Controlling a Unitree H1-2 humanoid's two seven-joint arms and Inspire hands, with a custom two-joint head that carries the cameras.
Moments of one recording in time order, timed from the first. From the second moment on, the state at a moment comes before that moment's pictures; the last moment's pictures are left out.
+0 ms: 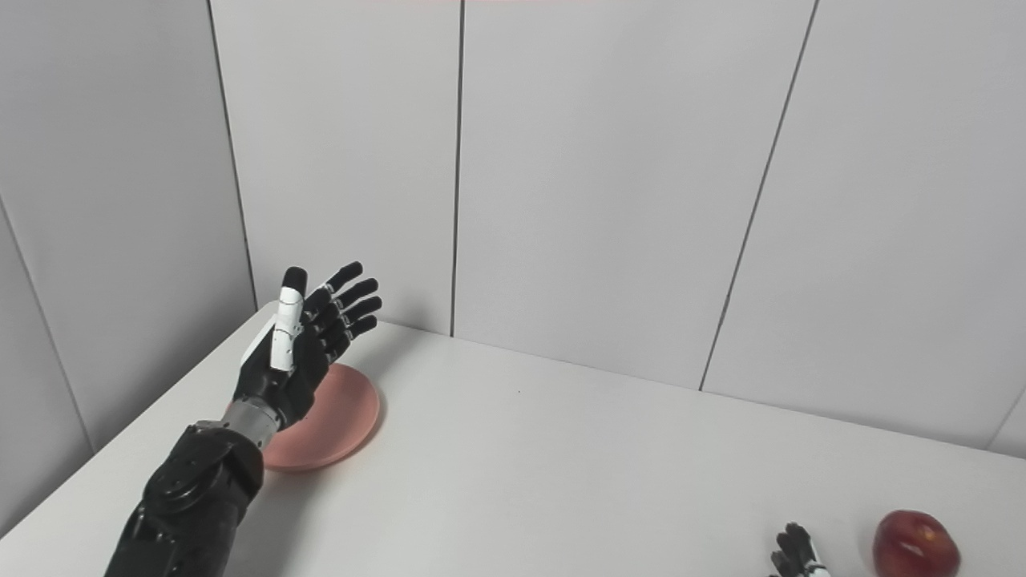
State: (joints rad) left arm -0.38 0.25 0.24 0.00 -0.35 0.28 -0.11; right arm 0.04 -0.09 -0.08 -0.08 0.23 0.07 0.12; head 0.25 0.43
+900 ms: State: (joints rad) left arm -0.48 0.39 0.30 0.34 -0.36 0.16 -0.19; right arm 0.06 -0.10 -0.08 -0.10 0.25 0.09 0.12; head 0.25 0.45
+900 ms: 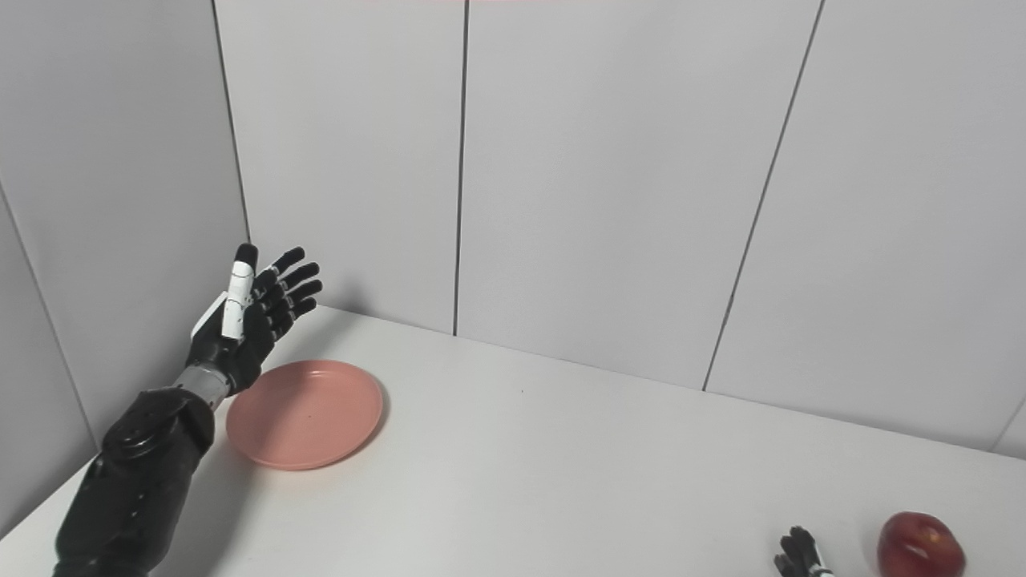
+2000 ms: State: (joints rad) left arm -0.52 0.49 0.33 0.76 -0.34 -0.08 -0.25; right arm 0.09 -0.10 -0.08 -0.14 0.26 0.11 0.12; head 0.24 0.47
